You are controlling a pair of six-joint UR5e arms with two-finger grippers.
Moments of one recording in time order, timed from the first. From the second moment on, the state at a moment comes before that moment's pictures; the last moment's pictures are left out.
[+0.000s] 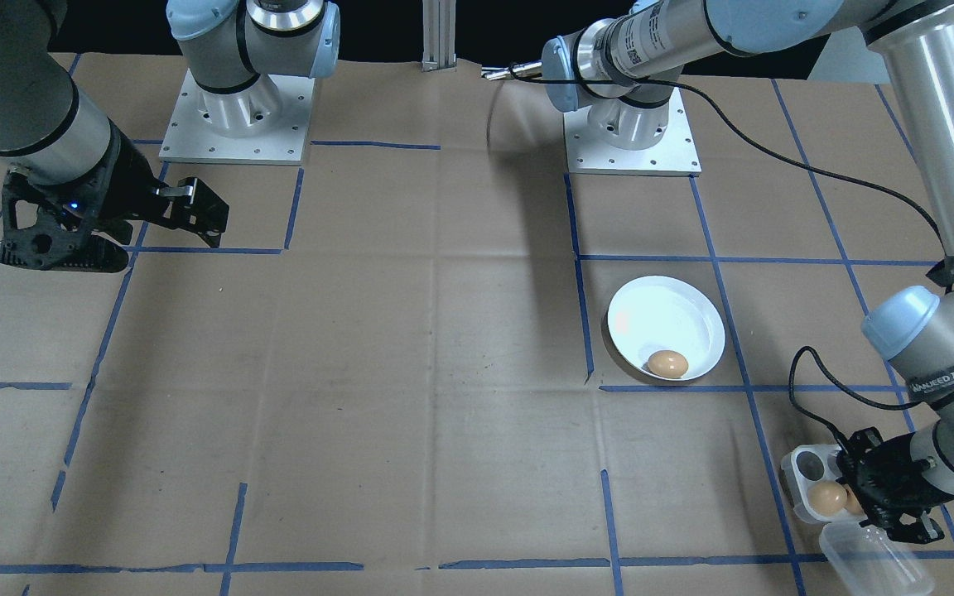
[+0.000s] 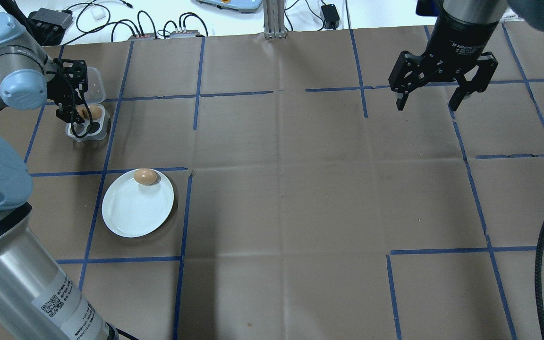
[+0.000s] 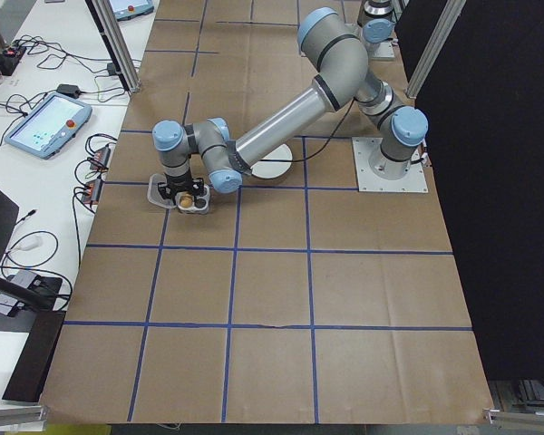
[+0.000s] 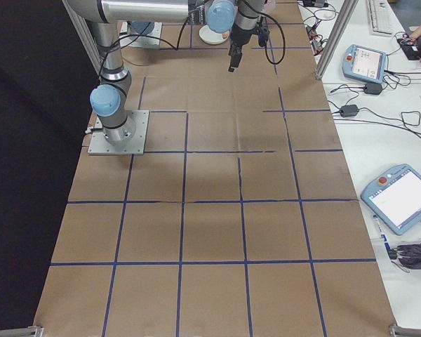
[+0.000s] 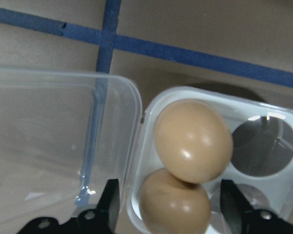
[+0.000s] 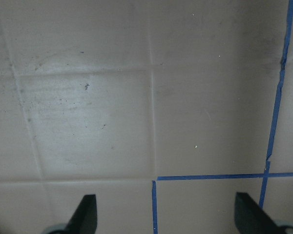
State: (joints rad) left arm -1.15 -2.29 -1.35 -1.00 1.62 1.77; right arm 1.51 -1.42 1.43 -1.38 -1.54 -0.02
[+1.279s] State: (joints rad) left arm -1.17 -2.06 -1.53 -1.13 1.62 1.57; right arm 1.51 -1.43 1.43 -1.38 -1.54 -0.02
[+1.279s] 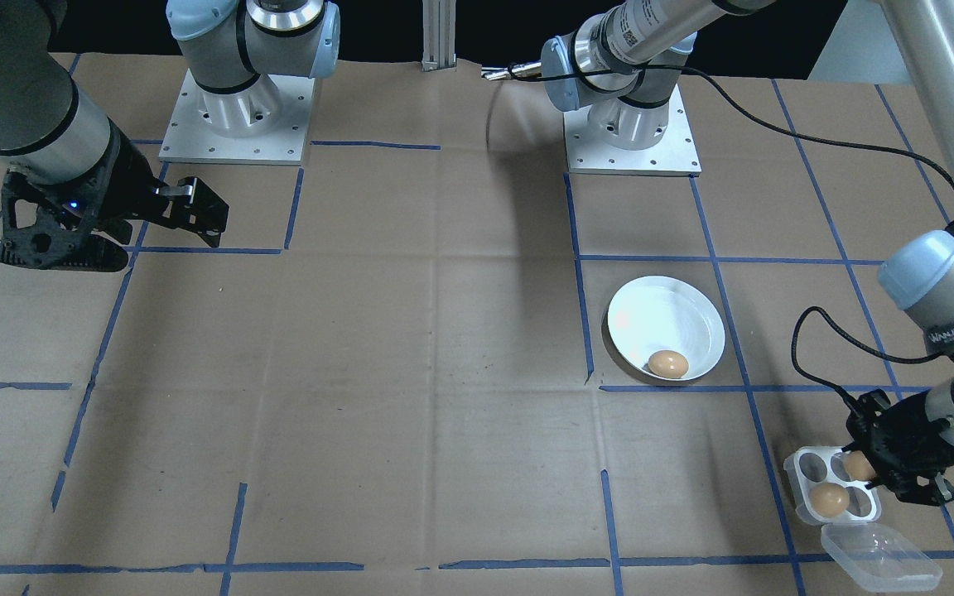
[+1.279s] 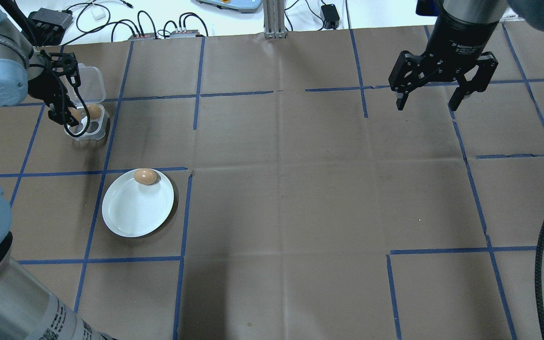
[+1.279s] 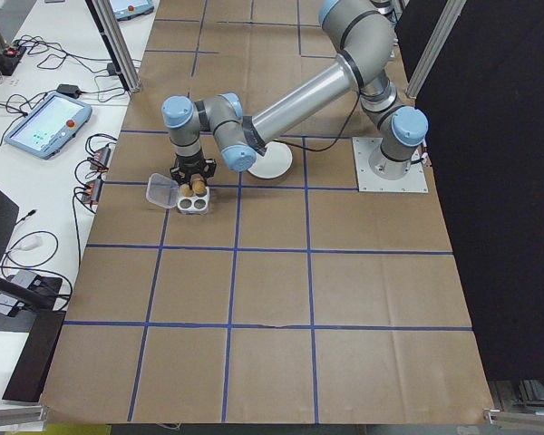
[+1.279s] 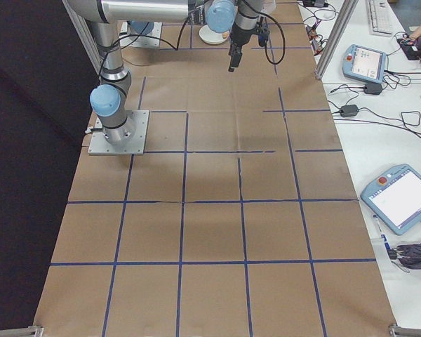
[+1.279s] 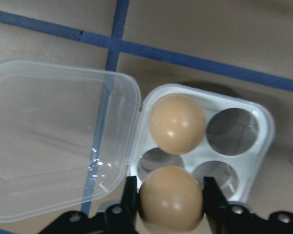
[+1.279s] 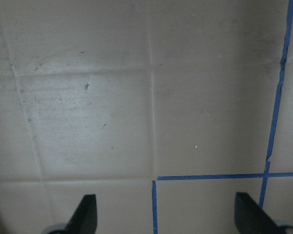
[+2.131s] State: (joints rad) left arm -1.26 -1.77 -2.02 -1.11 1.62 1.21; right arm 1.51 -1.42 1.43 -1.38 -1.54 -0.02
